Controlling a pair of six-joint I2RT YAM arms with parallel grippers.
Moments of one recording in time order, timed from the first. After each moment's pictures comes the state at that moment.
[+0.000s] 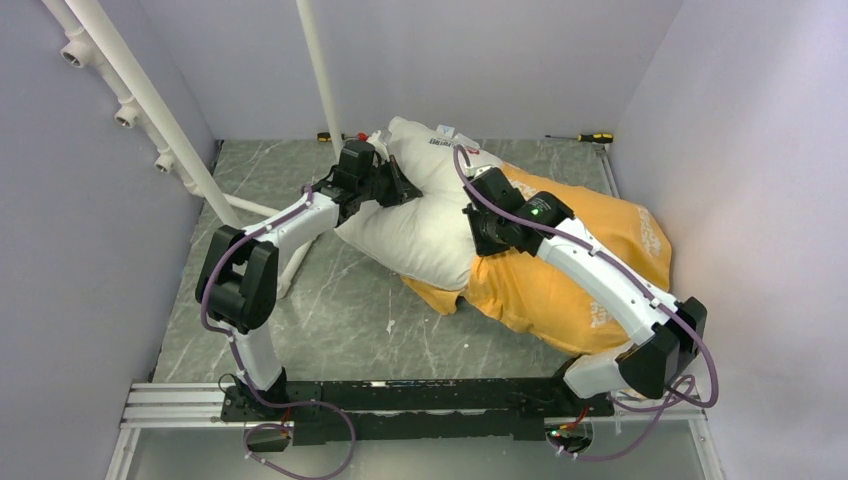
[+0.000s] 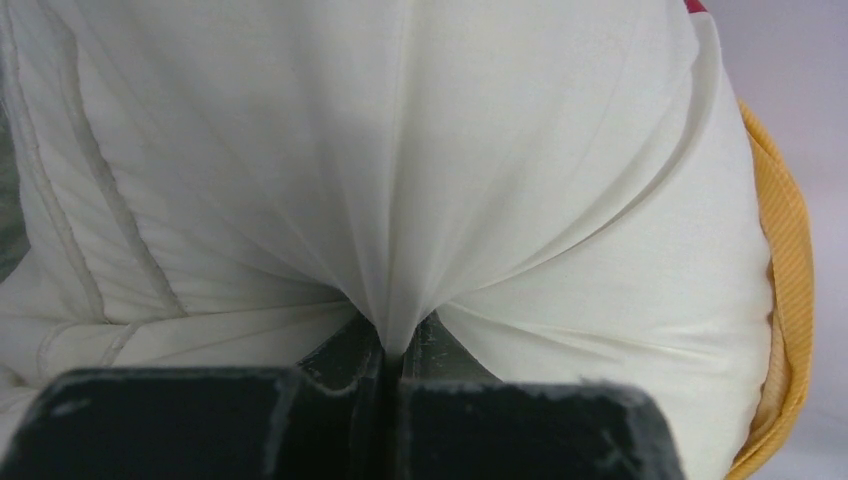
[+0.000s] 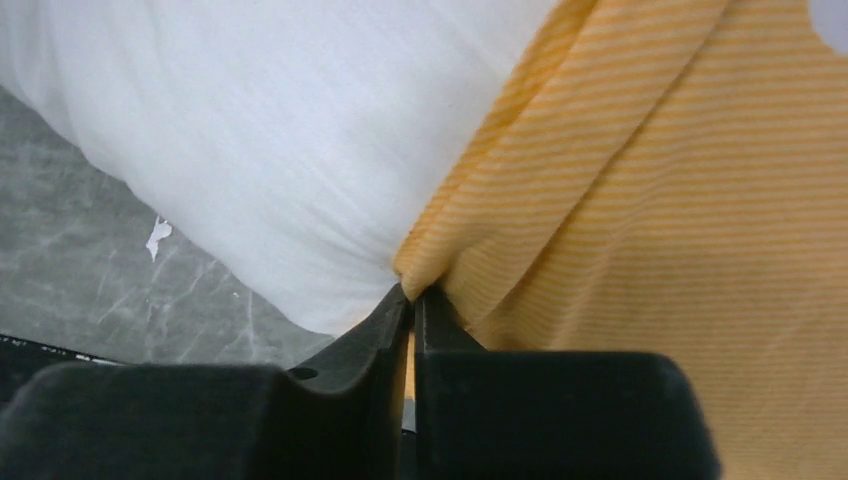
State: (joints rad) left arm -0.47 1.81 1.34 -0.01 0.36 -0.71; right arm 0.68 1.38 1.40 -1.00 0.21 0.34
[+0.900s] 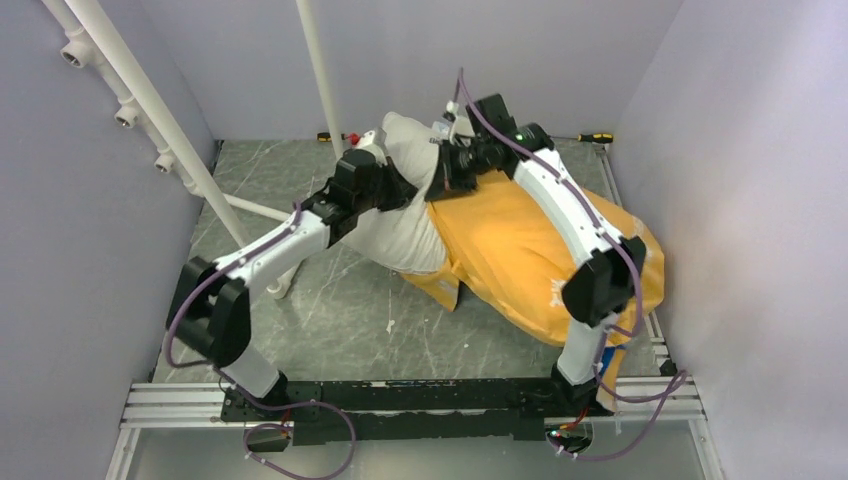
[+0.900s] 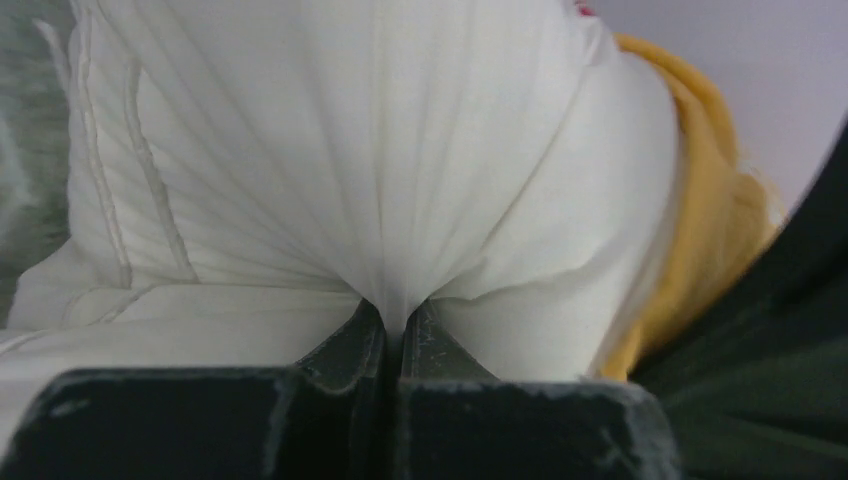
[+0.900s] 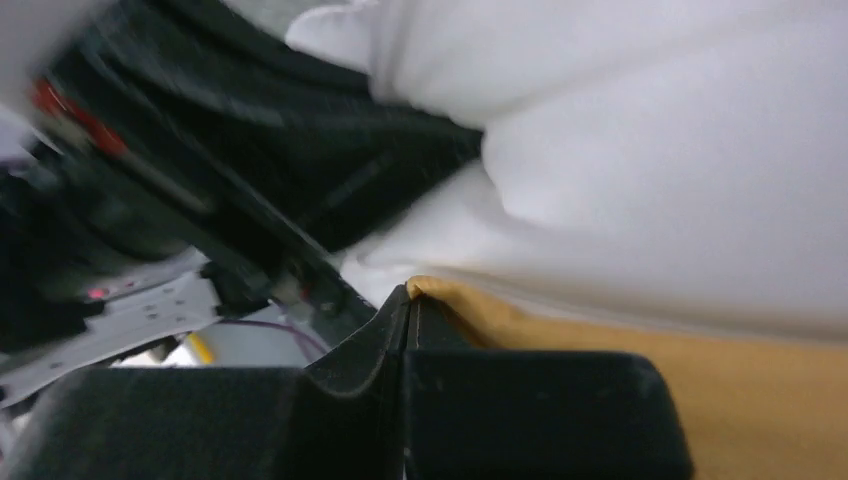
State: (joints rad) left arm -0.56 1.63 1.25 -0.02 0.17 -0.72; right arm 0.48 1.75 1.79 -0.90 -0.50 0.43
